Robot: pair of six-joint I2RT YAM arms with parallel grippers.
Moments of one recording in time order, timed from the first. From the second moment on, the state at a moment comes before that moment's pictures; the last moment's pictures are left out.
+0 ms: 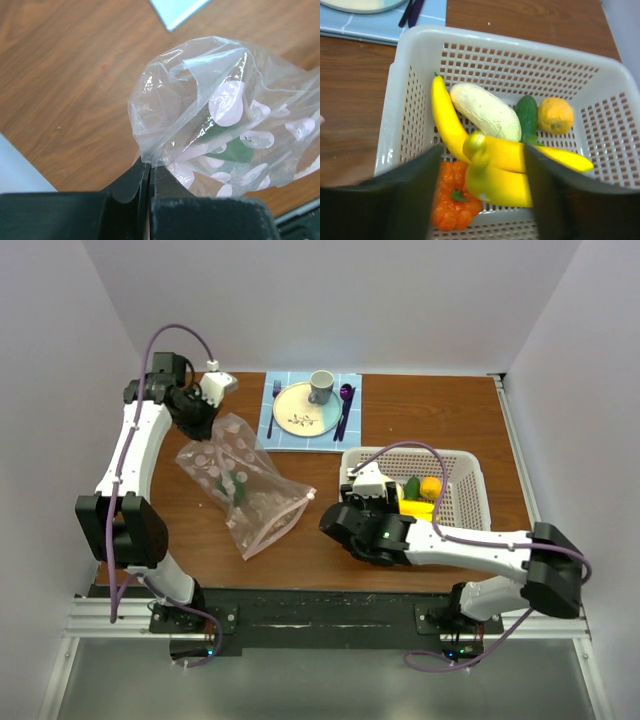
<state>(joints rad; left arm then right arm) 0.02 1.67 1.66 -1.05 0.28 0.58 1.19 1.32 0.88 -0.49 1.22 0.64</state>
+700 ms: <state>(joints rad) -0.05 1.62 1.48 -1.00 0.07 0.56 1.34 1.20 0.90 -0.21 1.03 0.40</state>
